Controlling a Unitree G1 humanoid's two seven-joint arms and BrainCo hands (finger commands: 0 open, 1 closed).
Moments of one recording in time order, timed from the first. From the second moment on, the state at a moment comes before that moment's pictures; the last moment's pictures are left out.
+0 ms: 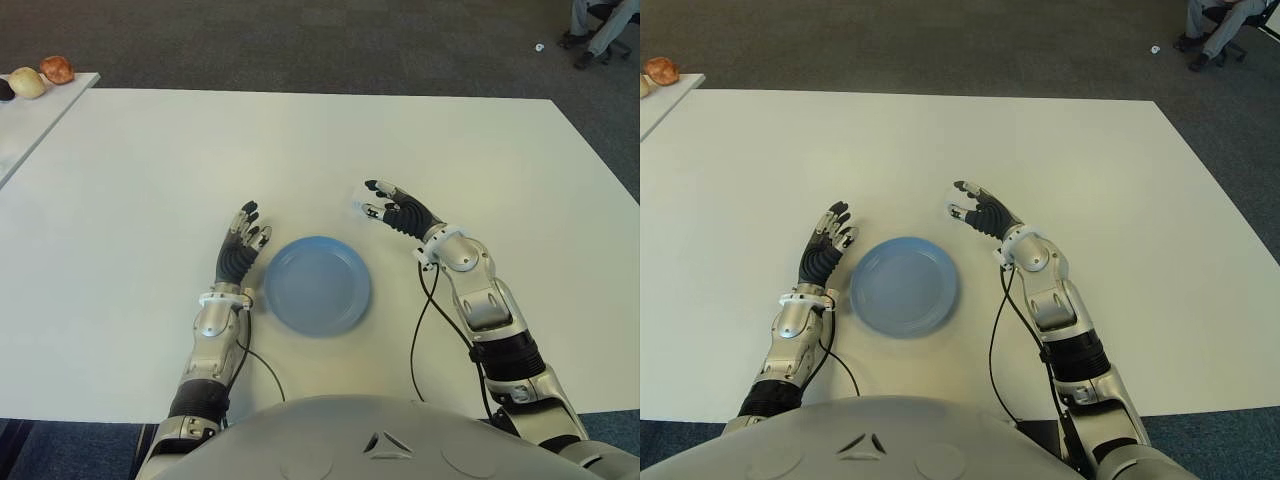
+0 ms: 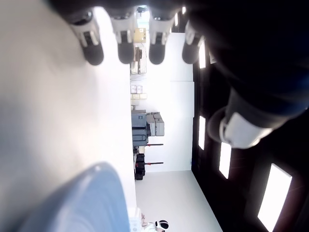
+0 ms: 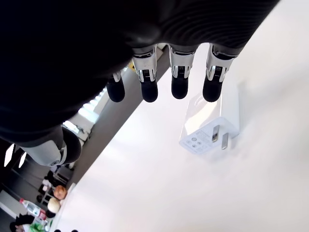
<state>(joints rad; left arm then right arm) 0.12 0.03 0.02 0.41 -0.03 -0.43 -0.07 -0.15 -0.34 0.24 -0.21 -0.35 0.42 0.35</state>
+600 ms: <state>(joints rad) 0.12 0.03 0.02 0.41 -0.03 -0.43 -0.07 -0.17 -0.36 0.30 0.03 -0.61 0.02 -0.09</state>
